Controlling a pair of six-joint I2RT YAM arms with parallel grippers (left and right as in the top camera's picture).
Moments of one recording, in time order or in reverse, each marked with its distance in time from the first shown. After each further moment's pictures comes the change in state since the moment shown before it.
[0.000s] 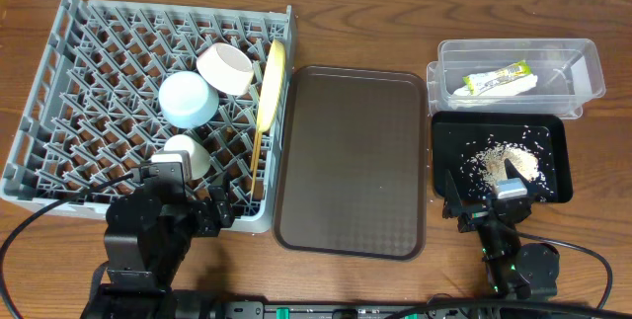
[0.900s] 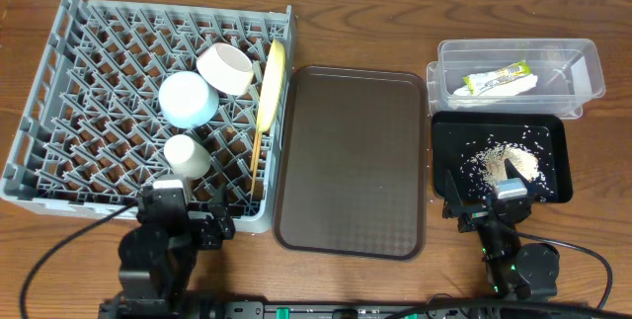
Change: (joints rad) left arm 0.035 -0.287 -0.289 0.129 -0.025 0.001; right arm 0.000 0.000 0.000 0.000 0.000 0.000
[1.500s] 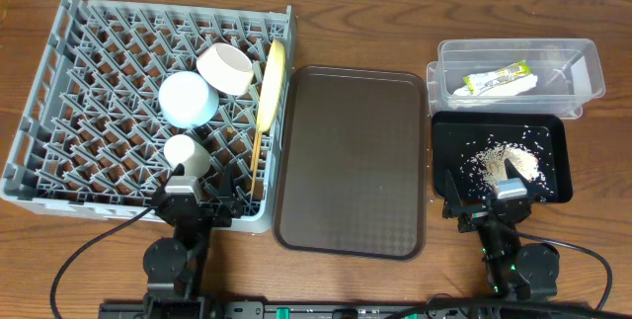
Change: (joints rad) left arm 0.006 -0.188 -0.434 0.612 -0.010 0.029; right arm 0.000 0.000 0.000 0.000 0.000 -0.005
